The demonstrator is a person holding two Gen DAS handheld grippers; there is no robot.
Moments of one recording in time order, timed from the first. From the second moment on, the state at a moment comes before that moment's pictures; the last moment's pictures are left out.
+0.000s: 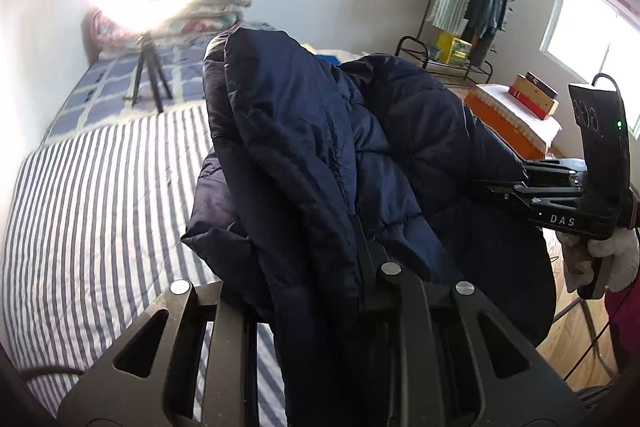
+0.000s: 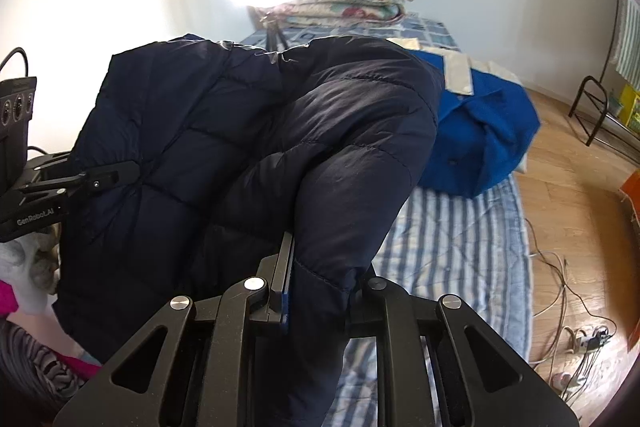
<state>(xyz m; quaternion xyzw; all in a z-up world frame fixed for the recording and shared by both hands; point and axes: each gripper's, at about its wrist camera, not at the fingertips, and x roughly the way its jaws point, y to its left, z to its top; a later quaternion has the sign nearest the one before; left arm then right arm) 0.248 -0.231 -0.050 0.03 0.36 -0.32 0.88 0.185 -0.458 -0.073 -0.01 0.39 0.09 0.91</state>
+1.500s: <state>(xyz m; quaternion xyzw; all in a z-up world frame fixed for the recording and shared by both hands) 0.534 -0.460 -0.022 0.02 0.26 -0.33 0.91 0.385 -0.602 -0.011 -0.09 0.30 -0.07 0.95</state>
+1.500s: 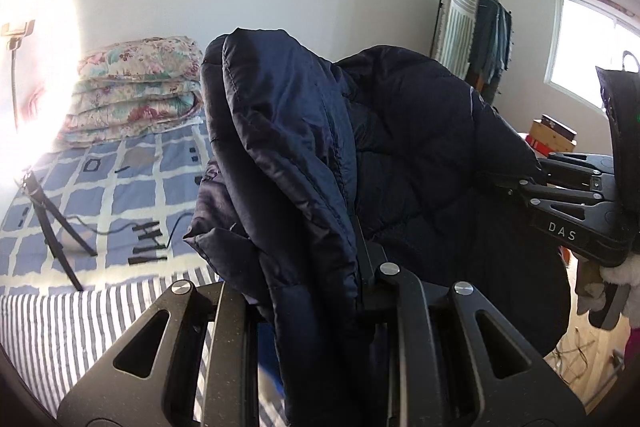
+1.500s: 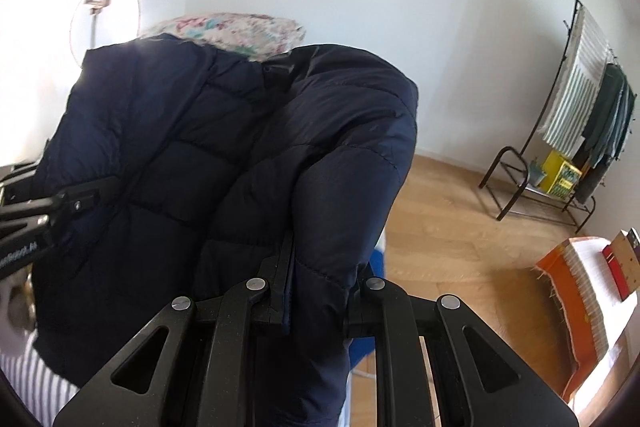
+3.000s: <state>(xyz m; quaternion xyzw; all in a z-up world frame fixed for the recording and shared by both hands) 0.539 -0.412 -0.030 0.02 0.30 -0.23 0.92 0.392 -0.650 -0.021 -0.02 0.33 -0.16 0.93</state>
